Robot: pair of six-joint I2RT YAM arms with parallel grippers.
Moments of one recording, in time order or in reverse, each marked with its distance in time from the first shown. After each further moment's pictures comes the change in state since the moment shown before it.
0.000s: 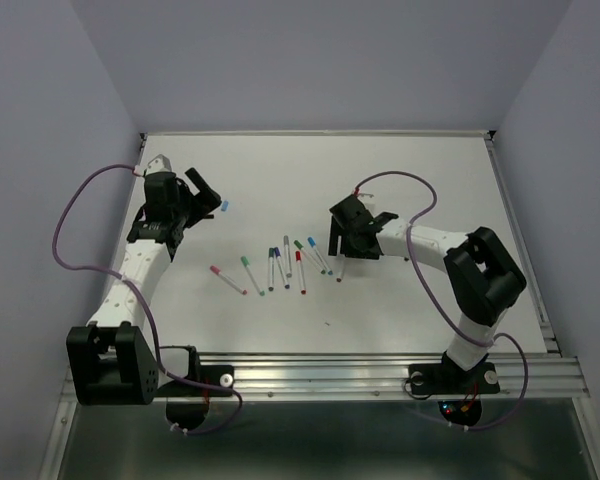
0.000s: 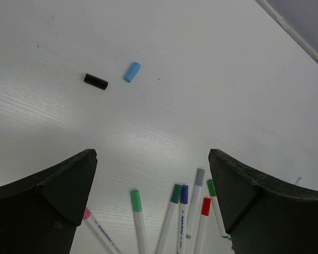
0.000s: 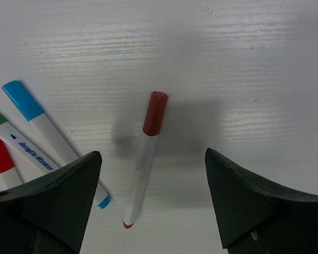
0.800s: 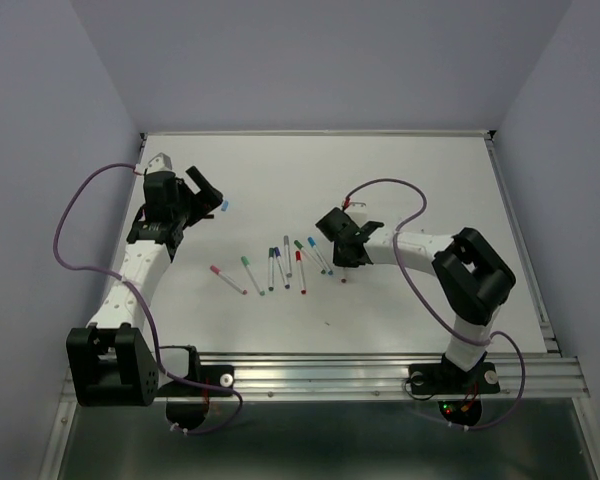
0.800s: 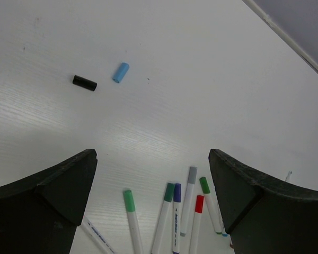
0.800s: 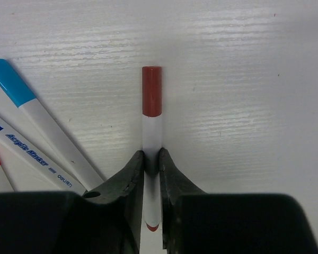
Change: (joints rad) left arm 0.000 -0.008 -0.003 0.023 0.031 -0.006; right arm 0.098 0.059 0.006 -0.034 0.103 0.090
